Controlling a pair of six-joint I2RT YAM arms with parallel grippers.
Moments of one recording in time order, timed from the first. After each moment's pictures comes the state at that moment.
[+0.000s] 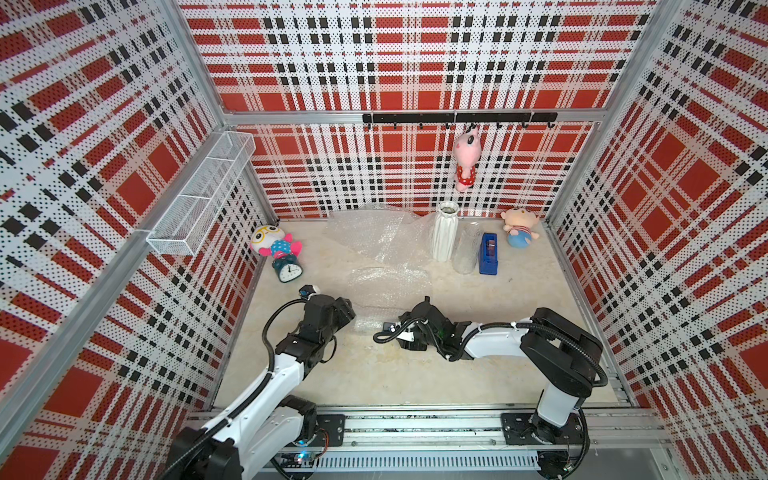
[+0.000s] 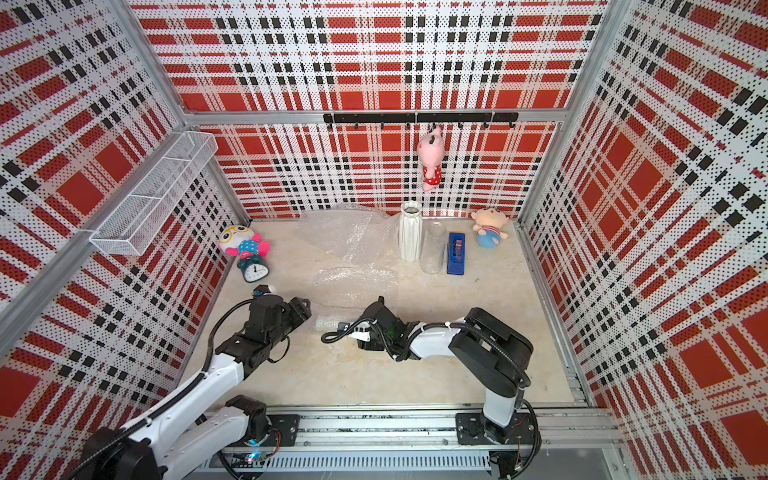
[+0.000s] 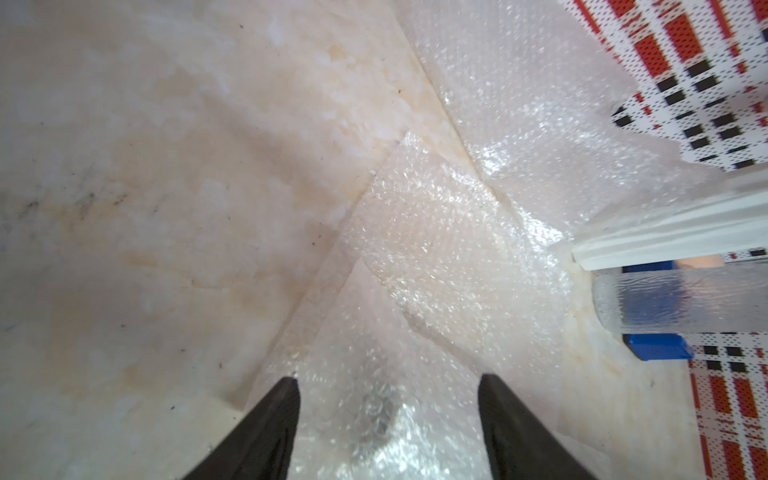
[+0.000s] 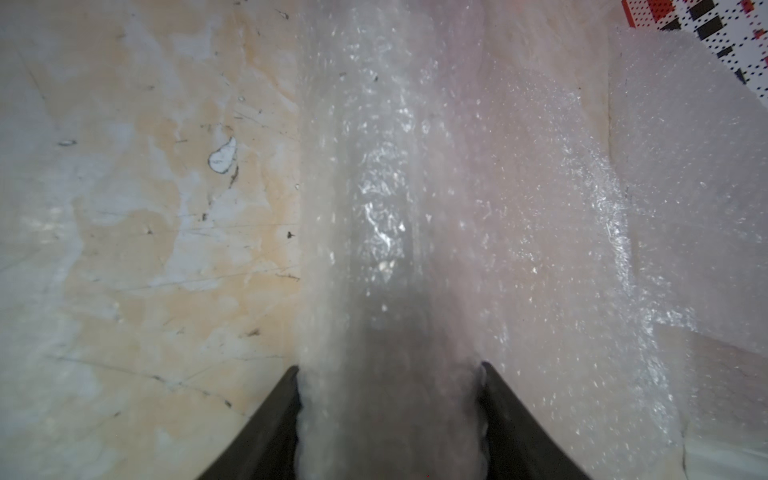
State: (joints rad) left arm -0.33 0.90 0.45 -0.17 -0.15 -0.87; right arm 0.96 1.77 0.83 0.23 0.00 -0.61
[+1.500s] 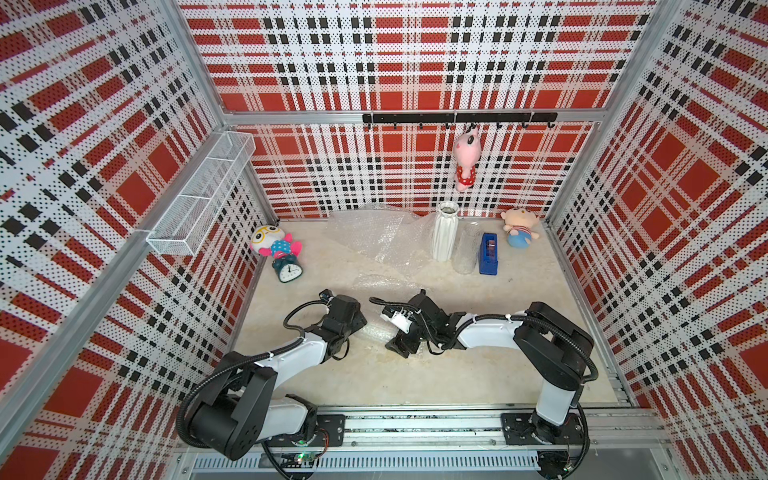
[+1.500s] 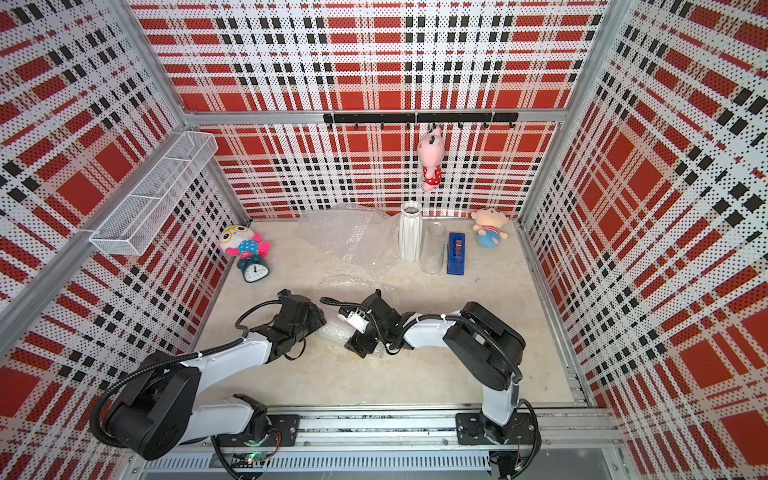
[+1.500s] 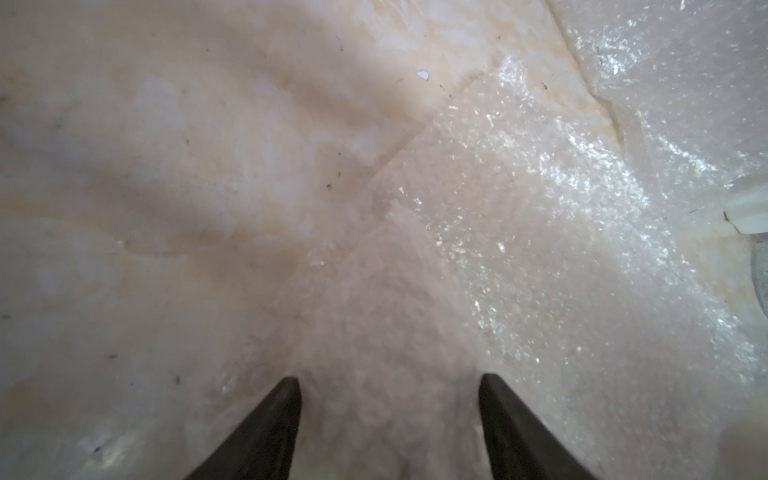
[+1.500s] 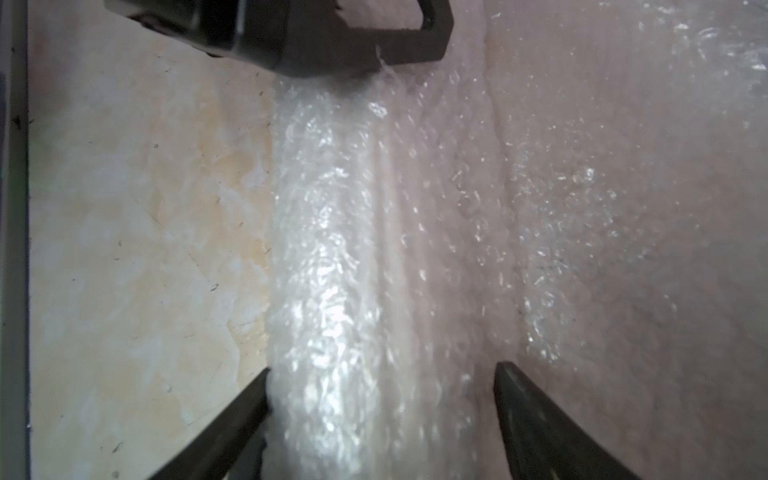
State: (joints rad) left arm -0.42 1.31 0.46 -0.01 -0.22 -0.87; right arm 0.91 1.83 0.94 0.09 -0.22 -0.10
